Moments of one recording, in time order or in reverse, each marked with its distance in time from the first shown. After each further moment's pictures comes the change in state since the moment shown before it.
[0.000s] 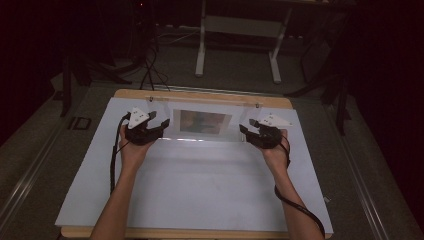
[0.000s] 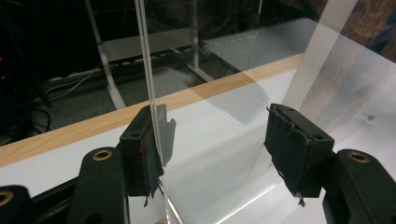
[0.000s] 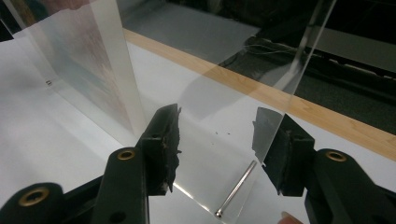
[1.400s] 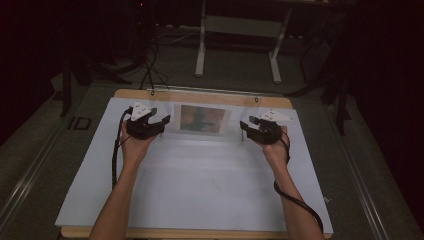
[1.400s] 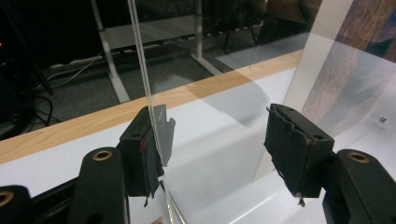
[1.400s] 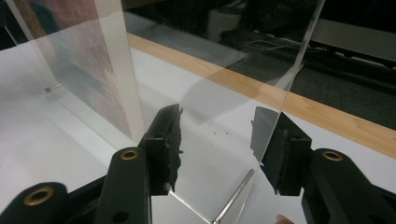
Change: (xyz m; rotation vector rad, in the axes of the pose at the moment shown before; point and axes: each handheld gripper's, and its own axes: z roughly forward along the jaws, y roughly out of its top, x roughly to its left) left arm 0.005 0.012 0.011 0.059 0.009 -0.020; right arm -0.010 0.006 0.007 0.013 0.015 0.038
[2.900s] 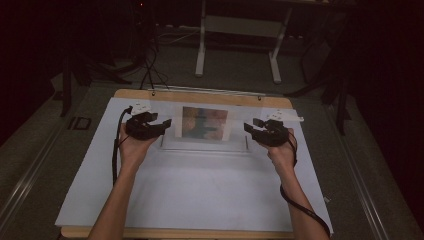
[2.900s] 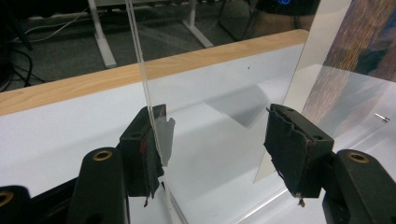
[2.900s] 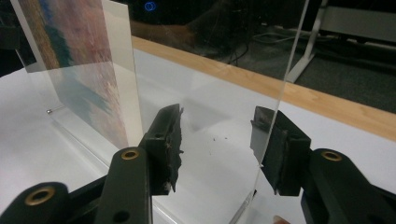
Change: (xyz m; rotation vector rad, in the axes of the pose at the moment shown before) left arm -0.014 0.019 -0.019 0.139 -0.033 -0.104; right arm 0.004 0.010 -0.029 0.025 0.039 0.080
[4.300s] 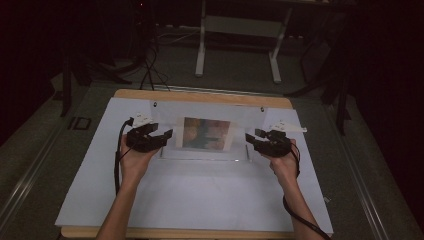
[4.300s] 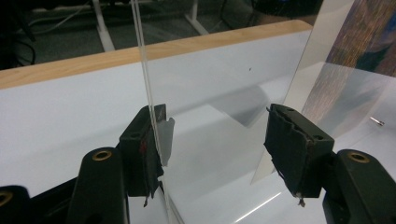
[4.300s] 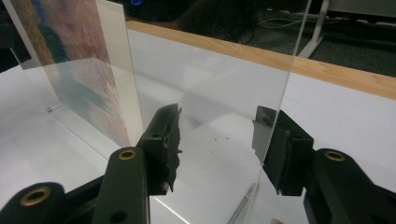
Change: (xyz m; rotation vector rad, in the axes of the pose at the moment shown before) left arm -0.024 -0.021 -0.017 0.005 0.019 -0.007; right arm 0.008 -0.024 -0.016 0.025 0.017 0.038
